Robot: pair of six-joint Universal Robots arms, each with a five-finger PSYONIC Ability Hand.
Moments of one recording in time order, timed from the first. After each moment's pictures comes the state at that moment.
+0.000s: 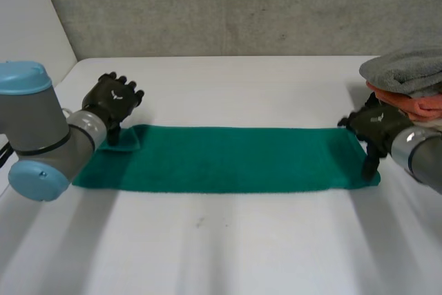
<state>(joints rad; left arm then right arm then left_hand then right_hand) 4.45 -2.12 -1.37 3.26 -1.44 3.99 1.72 -1.14 1.46 0.19 1.39 2.53 0.20 0.20 0.21 0.20 0.05 0.22 0.21 0.21 0.20 0.04</state>
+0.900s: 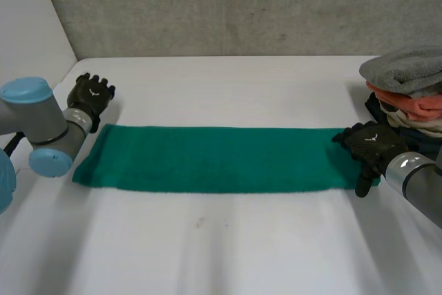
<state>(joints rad) 4.61 -2.57 -0.91 3.34 -1.43 3.99 1.69 -1.15 1.65 -0.02 1.34 2.52 0.20 0.20 0.21 0.20 0.05 0.22 0.21 0.21 0.20 0.04</state>
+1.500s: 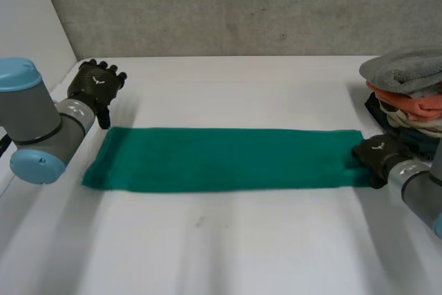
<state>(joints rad) 4.52 -2.21 -1.25 3.34 -1.44 3.84 1.65 -1.04 1.65 -0.12 1.40 2.43 0.20 0.20 0.21 0.20 0.05 1.10 1.17 1.18 1.19 0.98</state>
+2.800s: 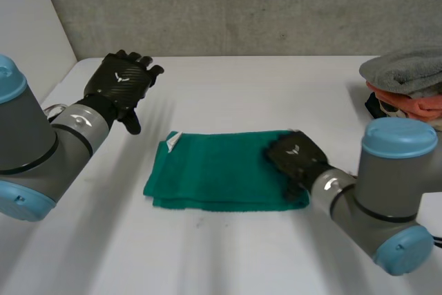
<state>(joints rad) 4.38 -1.88 -1.54 3.35 -1.37 3.70 2.01 -1.06 1.63 -0.17 1.34 2.60 0.20 0.20 0.21 0.20 0.05 0.54 0.52 0.52 0.52 0.35</state>
